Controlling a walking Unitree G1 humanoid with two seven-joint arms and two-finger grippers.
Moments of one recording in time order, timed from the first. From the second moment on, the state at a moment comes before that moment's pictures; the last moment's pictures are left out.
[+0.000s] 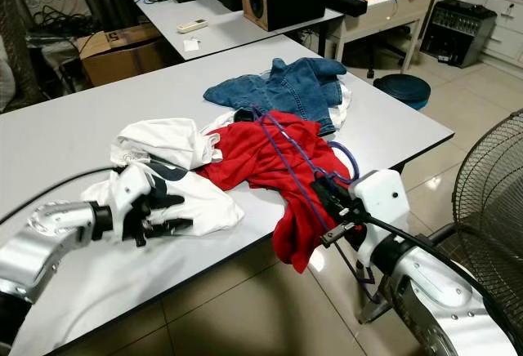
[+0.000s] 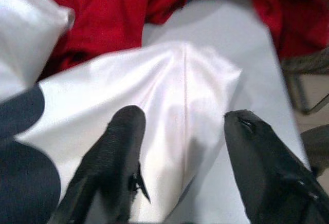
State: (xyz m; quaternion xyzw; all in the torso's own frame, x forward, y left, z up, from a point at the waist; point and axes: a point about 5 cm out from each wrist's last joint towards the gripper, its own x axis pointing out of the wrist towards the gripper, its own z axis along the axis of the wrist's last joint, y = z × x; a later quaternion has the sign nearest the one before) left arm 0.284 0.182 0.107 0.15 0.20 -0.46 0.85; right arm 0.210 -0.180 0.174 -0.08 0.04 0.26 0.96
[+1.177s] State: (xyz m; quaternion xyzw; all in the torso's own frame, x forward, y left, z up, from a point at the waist) left arm 0.301 0.168 0.087 0.09 0.20 -0.42 0.88; right arm 0.211 -0.176 0.167 -0.08 0.06 0.27 0.96
